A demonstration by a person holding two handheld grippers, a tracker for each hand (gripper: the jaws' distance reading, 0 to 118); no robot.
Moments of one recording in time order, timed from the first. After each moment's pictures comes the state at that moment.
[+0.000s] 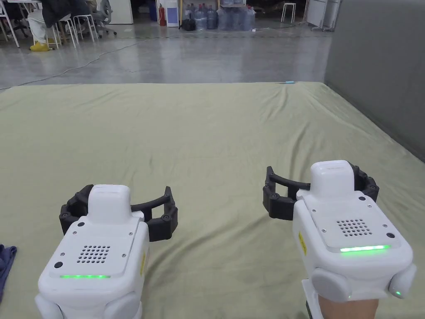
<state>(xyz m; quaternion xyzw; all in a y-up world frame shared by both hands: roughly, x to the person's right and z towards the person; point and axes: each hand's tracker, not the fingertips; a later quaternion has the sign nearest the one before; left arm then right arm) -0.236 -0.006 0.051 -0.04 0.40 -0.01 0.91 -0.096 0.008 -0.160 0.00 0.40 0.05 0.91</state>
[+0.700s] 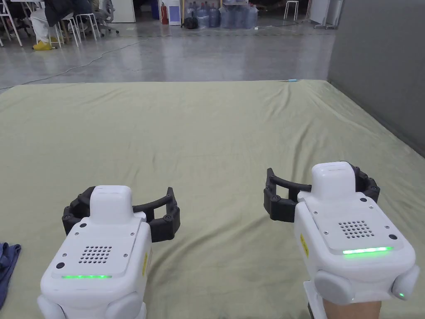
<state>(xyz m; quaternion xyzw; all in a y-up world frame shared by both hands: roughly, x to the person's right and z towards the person) -0.236 -0.007 0.053 -0.04 0.40 0.00 0.91 -0.097 0.004 -0.158 0.00 0.41 0.05 0.91</state>
